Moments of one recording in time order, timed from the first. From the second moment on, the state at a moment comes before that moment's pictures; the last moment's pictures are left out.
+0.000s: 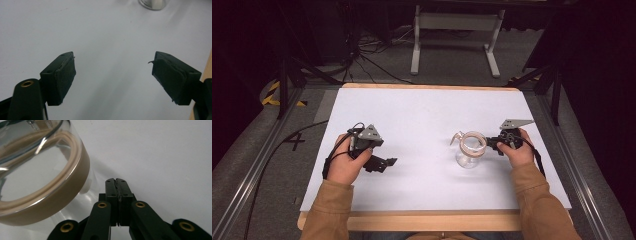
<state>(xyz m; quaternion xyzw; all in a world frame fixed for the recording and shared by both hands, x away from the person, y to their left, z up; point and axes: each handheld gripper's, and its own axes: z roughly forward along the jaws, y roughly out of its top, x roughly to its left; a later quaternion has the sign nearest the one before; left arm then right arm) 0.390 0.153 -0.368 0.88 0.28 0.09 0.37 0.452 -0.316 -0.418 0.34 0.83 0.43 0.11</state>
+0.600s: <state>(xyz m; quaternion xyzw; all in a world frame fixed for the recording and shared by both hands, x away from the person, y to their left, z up) 0.398 0.154 -0.373 0.87 0.31 0.08 0.36 0.445 -0.306 -0.416 0.30 0.85 0.43 0.08</state>
